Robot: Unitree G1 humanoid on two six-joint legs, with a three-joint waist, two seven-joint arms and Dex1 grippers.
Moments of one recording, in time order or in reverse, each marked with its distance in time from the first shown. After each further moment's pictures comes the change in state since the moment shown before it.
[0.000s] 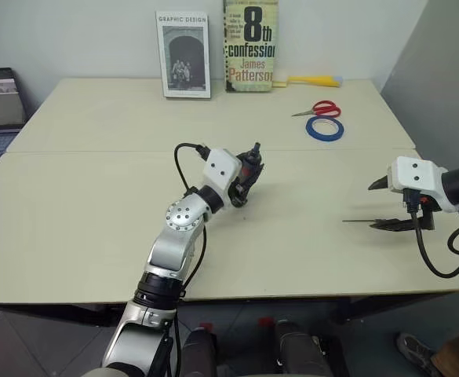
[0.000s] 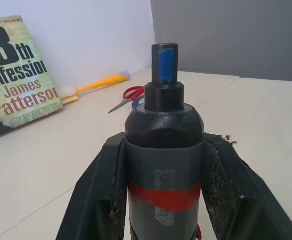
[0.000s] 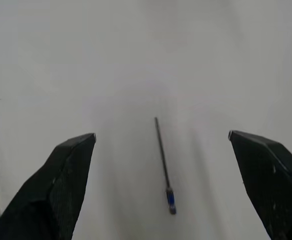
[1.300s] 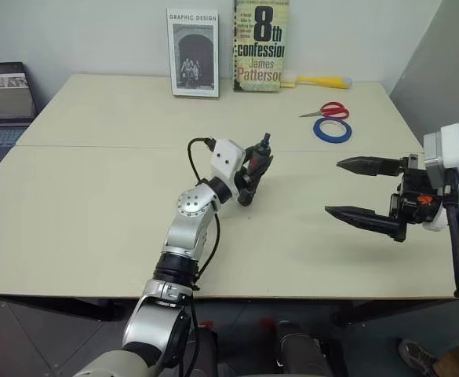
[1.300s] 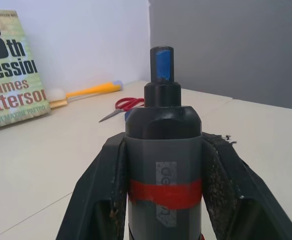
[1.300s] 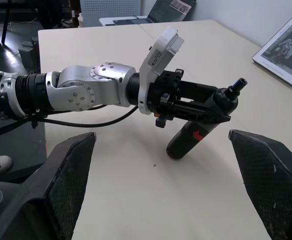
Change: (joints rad) left arm -0.149 -0.102 0.086 0.331 -0.037 -0.181 -0.109; right arm 0.452 0.175 -0.676 -0.754 0.851 0.544 -0.519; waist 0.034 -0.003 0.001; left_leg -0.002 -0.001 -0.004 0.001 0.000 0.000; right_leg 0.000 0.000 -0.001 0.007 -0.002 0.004
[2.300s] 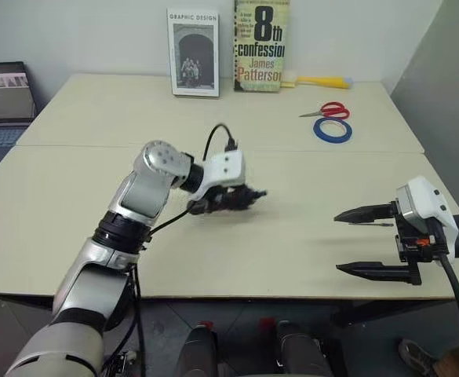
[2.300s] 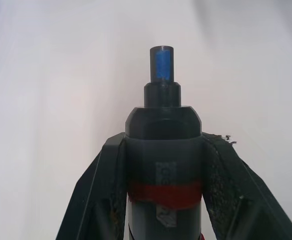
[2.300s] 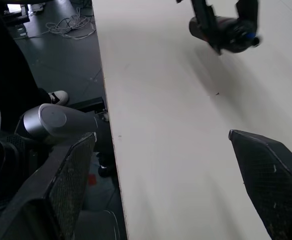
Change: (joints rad) left arm -0.248 0.384 -0.195 -0.193 0.129 0.428 -0.716; right arm 0.180 -0.158 0.036 -0.035 -0.091 -0.011 0.241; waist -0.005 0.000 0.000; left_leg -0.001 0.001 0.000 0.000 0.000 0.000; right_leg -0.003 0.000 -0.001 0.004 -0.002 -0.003
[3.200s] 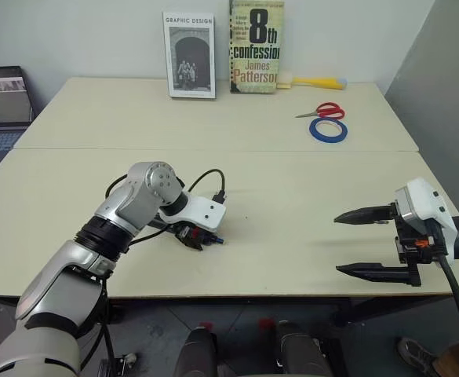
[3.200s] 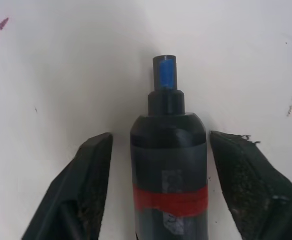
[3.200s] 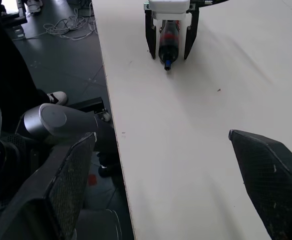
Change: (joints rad) left arm 0.027 0.252 -0.301 0.154 0.261 -0.351 -0.291; right arm 0.009 0.001 0.001 -0.005 0.000 0.000 -0.003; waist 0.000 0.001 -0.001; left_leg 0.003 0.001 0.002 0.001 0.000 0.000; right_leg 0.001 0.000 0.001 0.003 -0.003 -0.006
